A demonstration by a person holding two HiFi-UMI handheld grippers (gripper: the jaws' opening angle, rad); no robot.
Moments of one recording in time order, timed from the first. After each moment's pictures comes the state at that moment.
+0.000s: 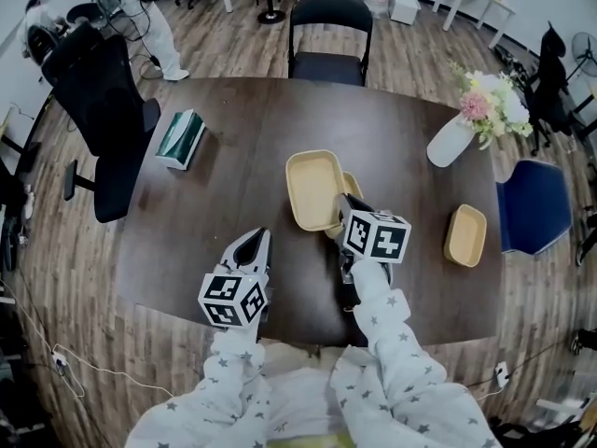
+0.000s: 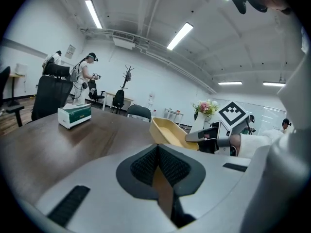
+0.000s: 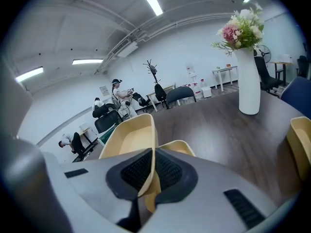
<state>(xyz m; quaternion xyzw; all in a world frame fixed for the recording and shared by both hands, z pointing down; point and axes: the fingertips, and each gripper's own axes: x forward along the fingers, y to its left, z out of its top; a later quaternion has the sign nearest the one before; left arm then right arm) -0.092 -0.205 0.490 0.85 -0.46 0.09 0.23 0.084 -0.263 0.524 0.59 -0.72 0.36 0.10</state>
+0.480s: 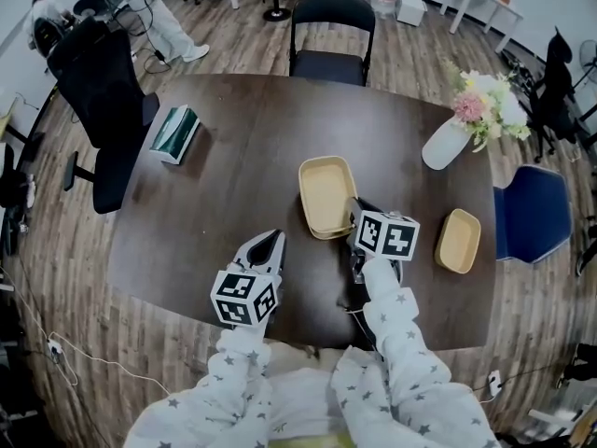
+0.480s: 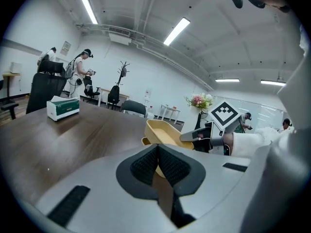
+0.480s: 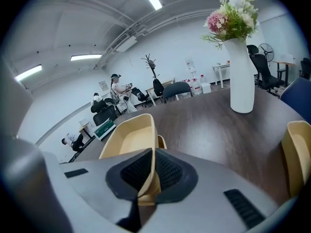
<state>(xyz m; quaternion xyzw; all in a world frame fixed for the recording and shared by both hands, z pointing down) -0.028 -0.189 0.504 0.86 -0.44 0.11 0.24 0.145 -0.254 0.549 0.58 -0.72 0.37 0.12</state>
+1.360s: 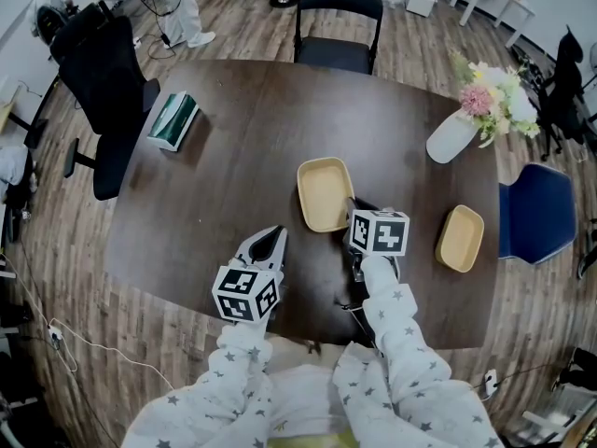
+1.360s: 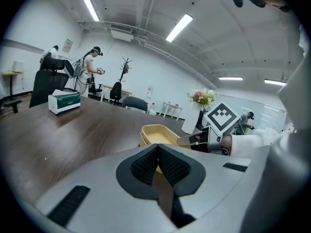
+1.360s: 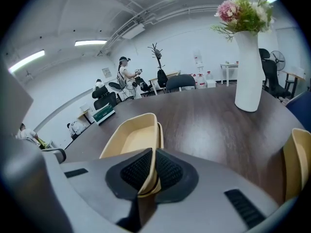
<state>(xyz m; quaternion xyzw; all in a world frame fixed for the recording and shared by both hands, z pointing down) -0.018 -0.182 0.522 0.85 -0.45 0.12 0.25 0.140 -0.247 0.582 0.56 -0.72 0.36 0.20</state>
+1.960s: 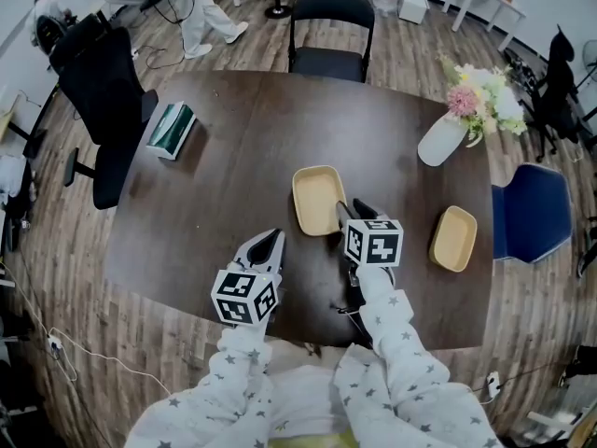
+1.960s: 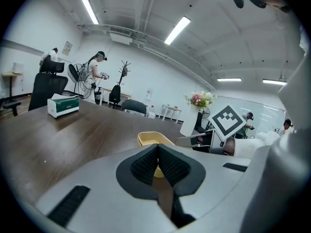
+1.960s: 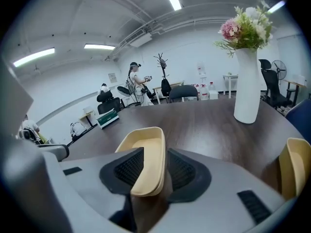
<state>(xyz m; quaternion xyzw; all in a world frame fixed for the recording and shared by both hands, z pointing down) -0.011 -0.179 0.509 0.85 -0.45 0.11 0.24 0.141 -0.241 0.561 0.56 -0.75 0.31 0.18</state>
